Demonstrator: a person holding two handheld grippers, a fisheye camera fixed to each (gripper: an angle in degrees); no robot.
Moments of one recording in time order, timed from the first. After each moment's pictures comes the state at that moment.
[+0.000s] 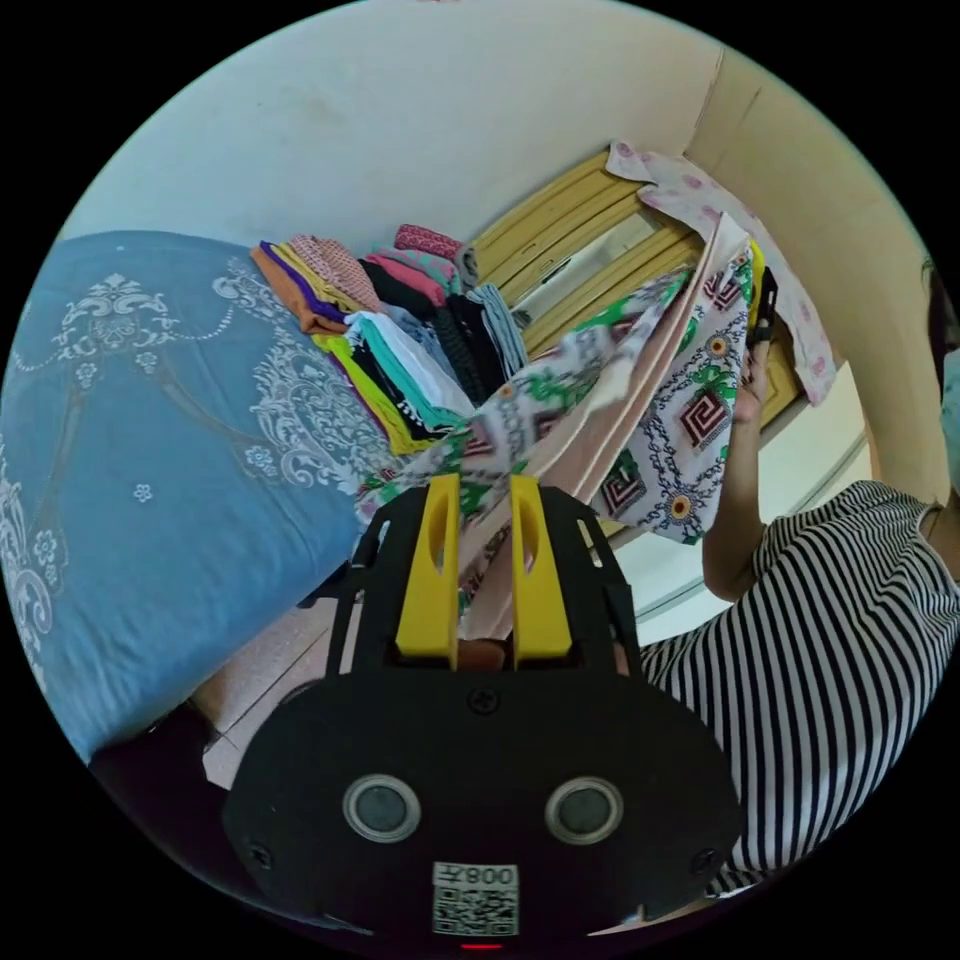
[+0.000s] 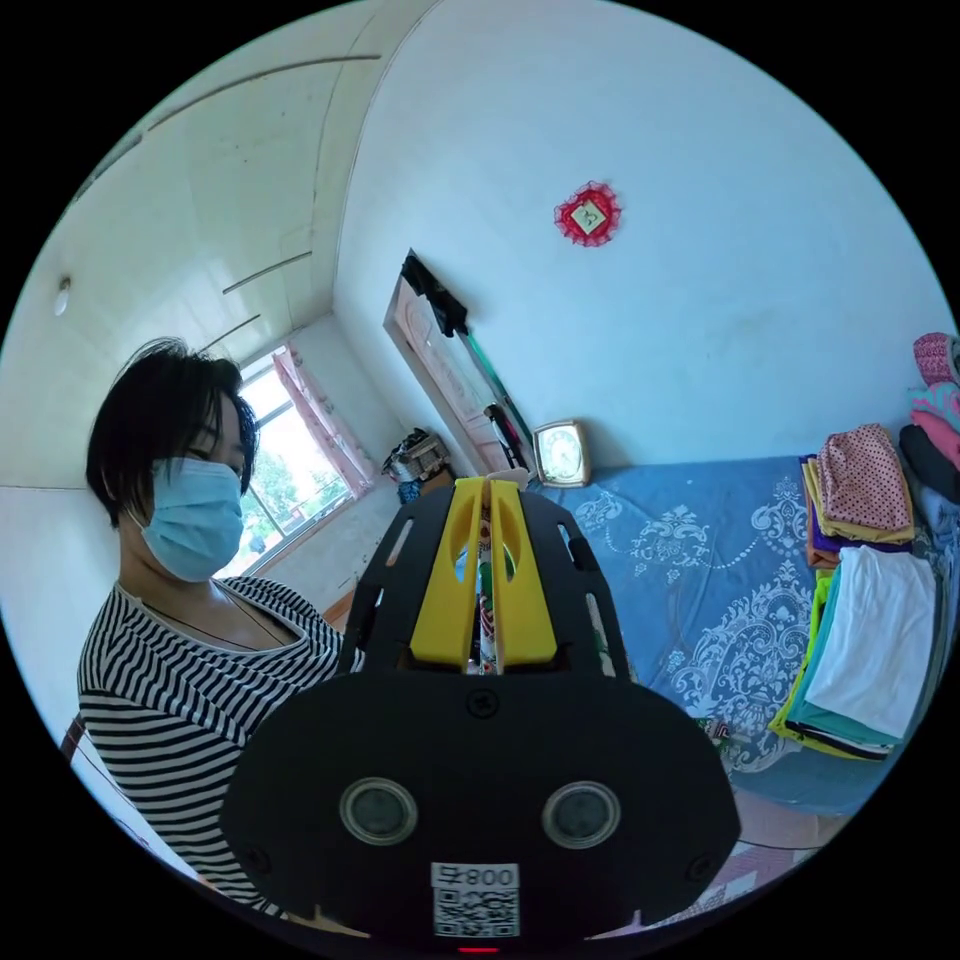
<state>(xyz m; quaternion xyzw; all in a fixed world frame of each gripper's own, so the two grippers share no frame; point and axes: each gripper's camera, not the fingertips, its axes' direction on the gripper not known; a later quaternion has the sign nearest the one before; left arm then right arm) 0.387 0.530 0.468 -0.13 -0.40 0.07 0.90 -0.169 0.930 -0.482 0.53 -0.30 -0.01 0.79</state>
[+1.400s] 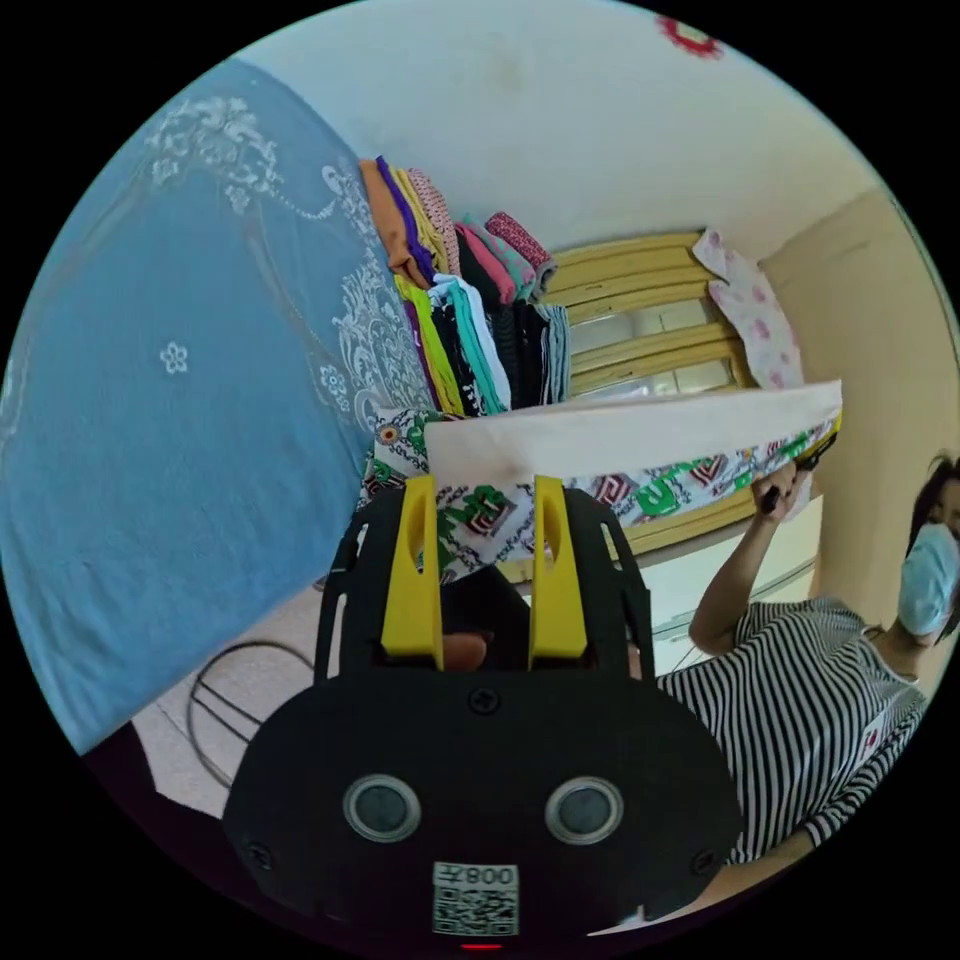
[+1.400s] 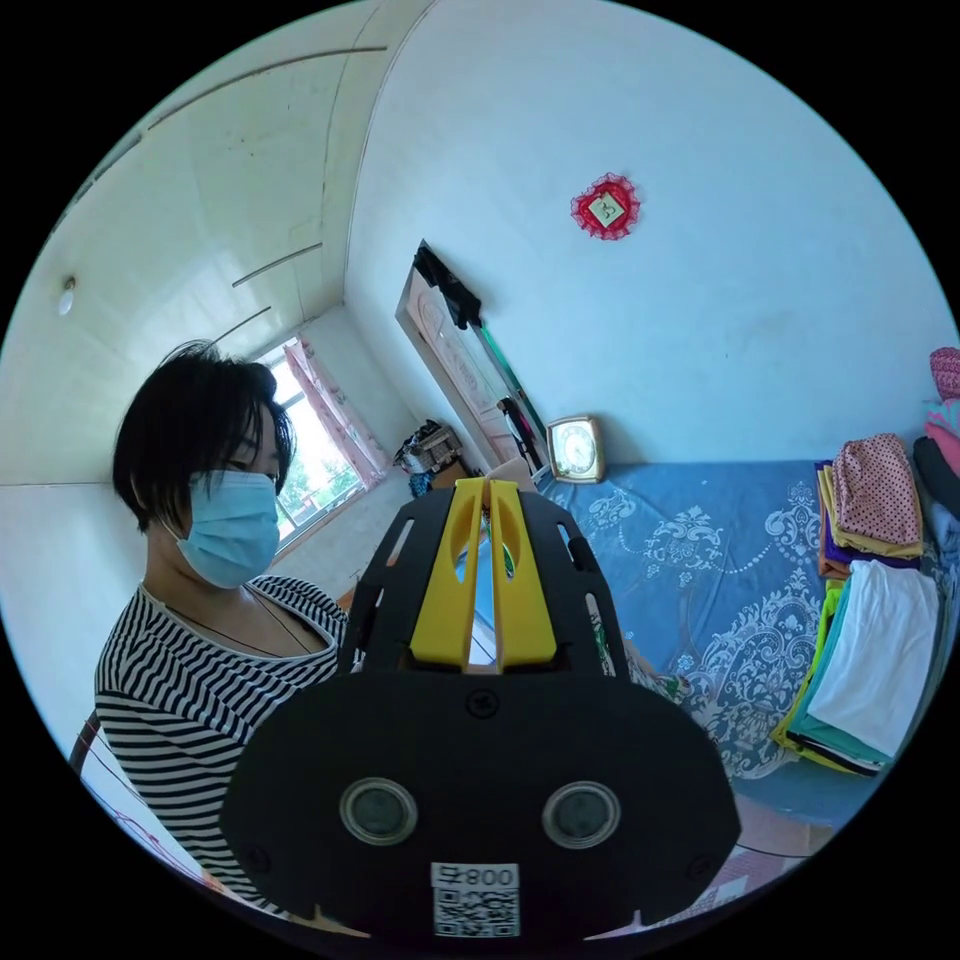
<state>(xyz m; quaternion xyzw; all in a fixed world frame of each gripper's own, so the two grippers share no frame) 0.211 0.540 0.209 -0.06 -0.33 -0.10 0.94 -0.154 0.898 -0.561 0.52 -0.31 -0.03 0.80</state>
